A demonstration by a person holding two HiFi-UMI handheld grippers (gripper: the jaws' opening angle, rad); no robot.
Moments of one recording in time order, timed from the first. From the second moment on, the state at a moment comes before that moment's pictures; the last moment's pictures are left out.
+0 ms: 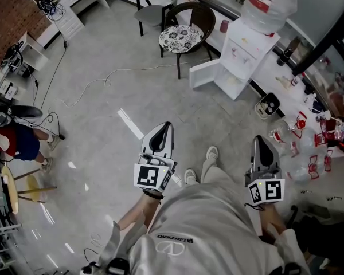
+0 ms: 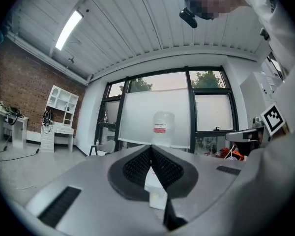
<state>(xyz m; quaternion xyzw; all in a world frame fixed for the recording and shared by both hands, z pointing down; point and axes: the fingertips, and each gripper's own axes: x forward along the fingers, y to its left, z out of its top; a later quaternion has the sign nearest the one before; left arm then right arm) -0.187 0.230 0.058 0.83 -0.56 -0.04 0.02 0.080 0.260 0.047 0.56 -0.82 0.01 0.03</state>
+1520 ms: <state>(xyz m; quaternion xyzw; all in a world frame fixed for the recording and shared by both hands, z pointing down) -0.107 0.034 0.047 0.79 -0.61 0.00 0.00 0.138 0.045 0.049 0.47 -0.88 0.02 0.02</state>
